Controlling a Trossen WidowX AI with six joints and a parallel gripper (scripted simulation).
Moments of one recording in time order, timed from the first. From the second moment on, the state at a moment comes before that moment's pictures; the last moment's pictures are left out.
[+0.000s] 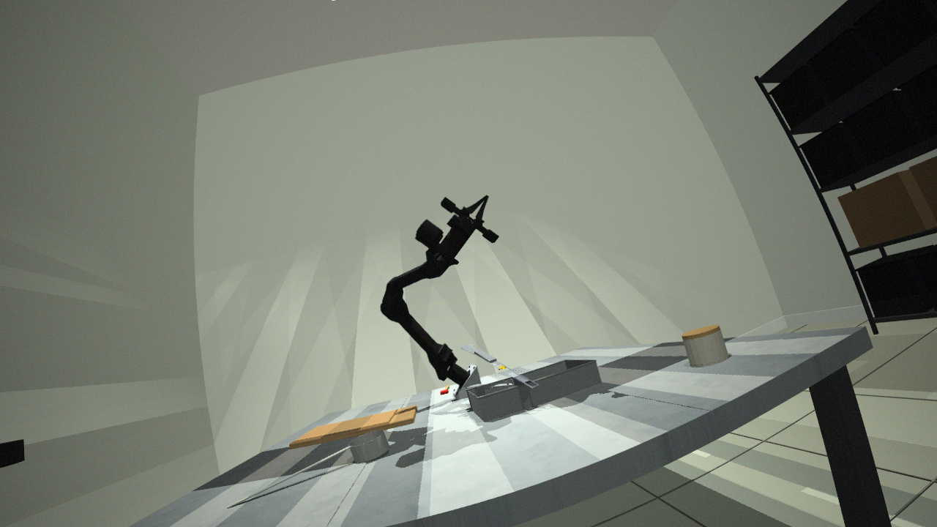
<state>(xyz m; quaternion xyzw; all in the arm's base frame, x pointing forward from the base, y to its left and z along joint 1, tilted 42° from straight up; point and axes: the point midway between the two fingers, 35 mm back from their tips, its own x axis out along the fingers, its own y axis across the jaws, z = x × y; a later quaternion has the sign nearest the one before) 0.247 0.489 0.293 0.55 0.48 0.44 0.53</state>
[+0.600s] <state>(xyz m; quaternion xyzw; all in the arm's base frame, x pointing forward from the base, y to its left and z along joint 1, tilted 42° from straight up) 0.362 0.394 0.133 0.24 0.49 0.14 0.83</state>
